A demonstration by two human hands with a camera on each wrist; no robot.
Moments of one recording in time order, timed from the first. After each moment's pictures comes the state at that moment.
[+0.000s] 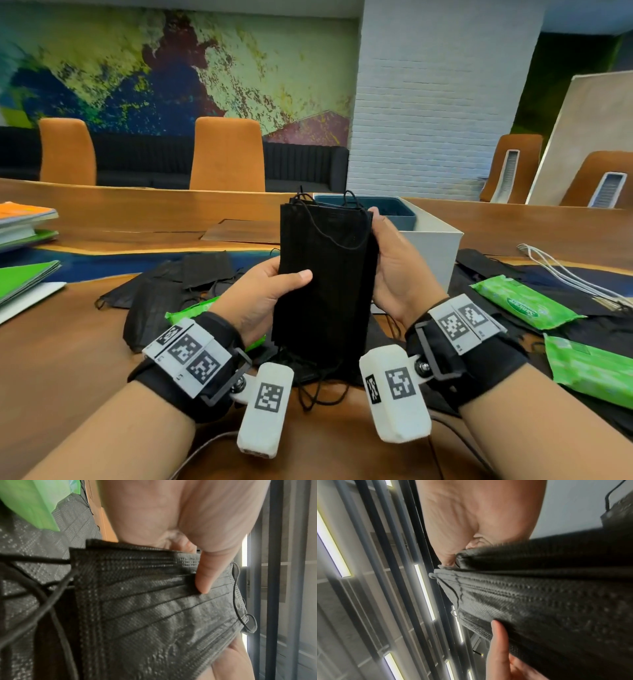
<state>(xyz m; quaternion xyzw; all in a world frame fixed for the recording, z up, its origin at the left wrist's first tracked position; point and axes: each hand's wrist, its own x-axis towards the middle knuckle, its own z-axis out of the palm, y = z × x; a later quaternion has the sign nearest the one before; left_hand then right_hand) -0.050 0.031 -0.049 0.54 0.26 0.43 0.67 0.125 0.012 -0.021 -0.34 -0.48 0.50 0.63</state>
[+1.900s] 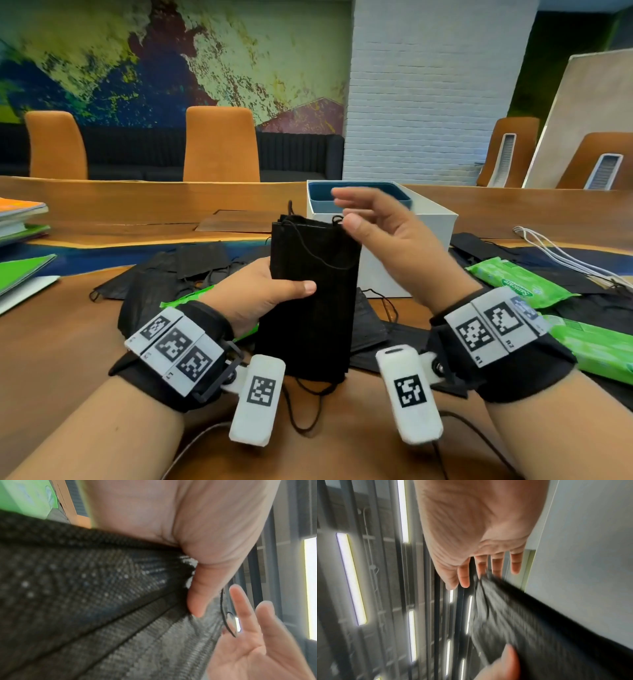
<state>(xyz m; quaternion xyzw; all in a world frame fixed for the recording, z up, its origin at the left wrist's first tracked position) -0.055 0.024 -0.049 0.64 0.31 0.34 0.61 0.138 -0.027 -0.009 -0.40 -0.72 0.21 0.53</state>
